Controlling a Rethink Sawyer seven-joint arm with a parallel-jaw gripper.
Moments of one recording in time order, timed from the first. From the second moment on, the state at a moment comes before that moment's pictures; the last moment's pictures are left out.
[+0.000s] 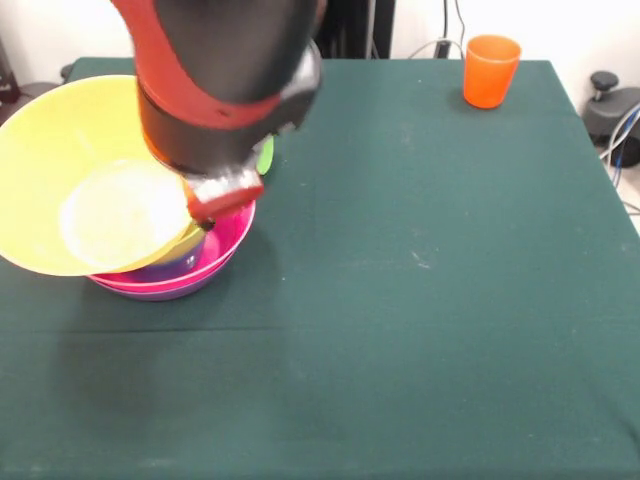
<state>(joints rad) -0.16 0.13 -1.05 0.50 0.74 1.43 2.34</state>
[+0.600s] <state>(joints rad) -0.16 -0.04 -0.99 0.74 0.67 1.34 2.34</state>
